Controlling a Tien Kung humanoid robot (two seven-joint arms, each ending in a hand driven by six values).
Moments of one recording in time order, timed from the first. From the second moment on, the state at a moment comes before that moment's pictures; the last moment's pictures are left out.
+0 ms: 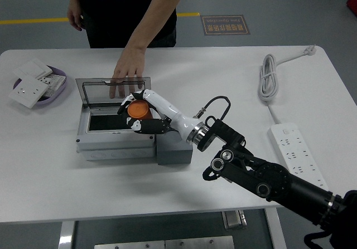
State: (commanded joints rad) left arm 0.04 0.11 -1.35 -0.18 1.40 -0.01 0.26; right arm 0.64 -0.03 0.56 1.16 -1.37 -0.15 0.22
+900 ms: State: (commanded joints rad) left arm 0.04 0.12 -1.40 -0.18 1.46 -0.02 0.28; right arm 0.92 0.00 0.37 1.05 -1.66 -0.10 -0.06
